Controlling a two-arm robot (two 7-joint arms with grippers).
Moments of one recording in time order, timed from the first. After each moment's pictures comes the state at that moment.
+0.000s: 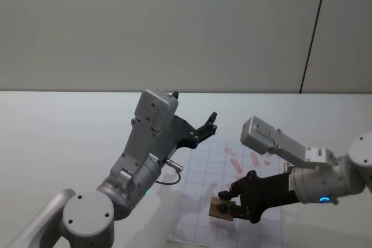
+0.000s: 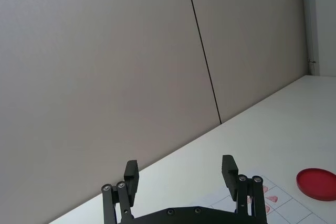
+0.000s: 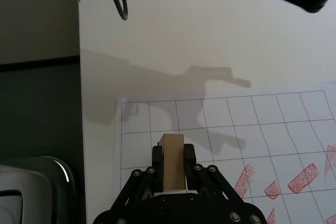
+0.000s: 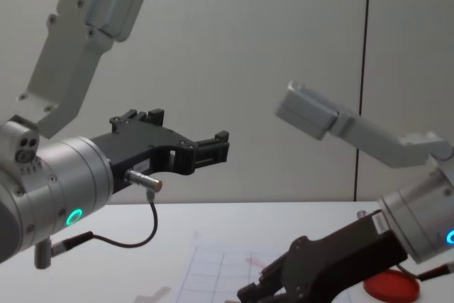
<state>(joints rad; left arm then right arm) -0.24 0.38 0.45 -1.63 -0.20 0.01 -0.01 0.56 0.25 -0.49 -1.23 -0.12 0.28 1.16</state>
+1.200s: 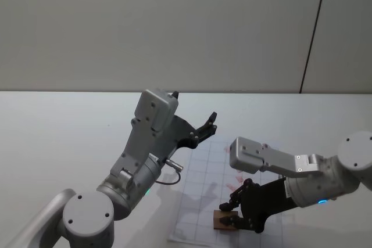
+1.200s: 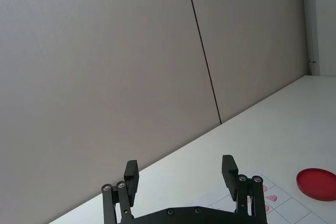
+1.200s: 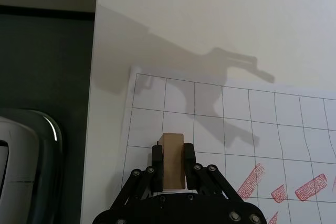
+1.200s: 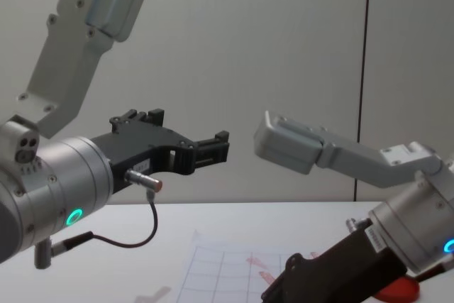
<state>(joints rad) -0.24 0.38 0.45 -1.63 -0.20 0.01 -0.01 0.60 0.25 -0.55 -1.21 -0.26 0.18 1.22</state>
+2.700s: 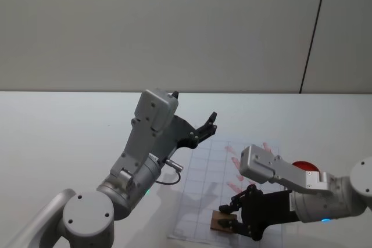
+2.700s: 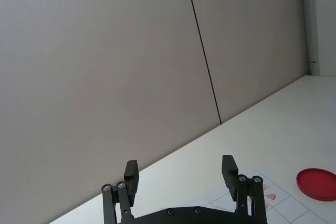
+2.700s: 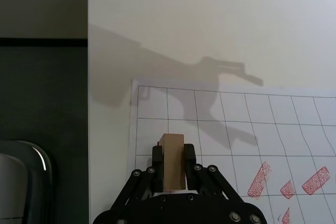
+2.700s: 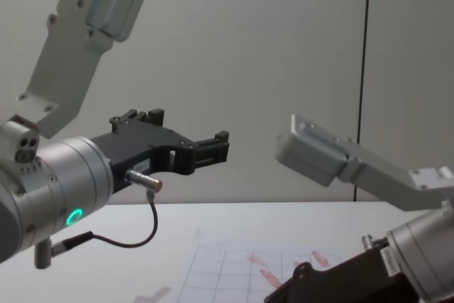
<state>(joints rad) -0.24 0.38 0.45 -1.63 -0.20 0.01 -0.01 0.50 0.32 -0.58 -1.30 -0.11 0.17 1.05</state>
